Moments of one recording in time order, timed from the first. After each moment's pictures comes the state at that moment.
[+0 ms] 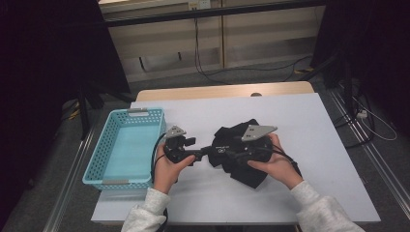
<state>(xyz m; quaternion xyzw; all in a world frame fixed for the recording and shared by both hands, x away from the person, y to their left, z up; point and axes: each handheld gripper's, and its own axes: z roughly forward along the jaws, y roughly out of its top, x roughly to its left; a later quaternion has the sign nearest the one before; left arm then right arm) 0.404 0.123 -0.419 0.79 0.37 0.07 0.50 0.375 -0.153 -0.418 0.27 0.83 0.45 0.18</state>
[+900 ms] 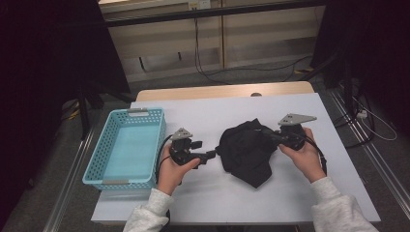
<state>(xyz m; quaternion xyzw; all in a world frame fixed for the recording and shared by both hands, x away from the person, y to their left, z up) 0.401 0.106 -0.425 0.80 0.34 0.04 0.49 0.388 -0.248 -0.418 0.41 0.77 0.44 0.21</state>
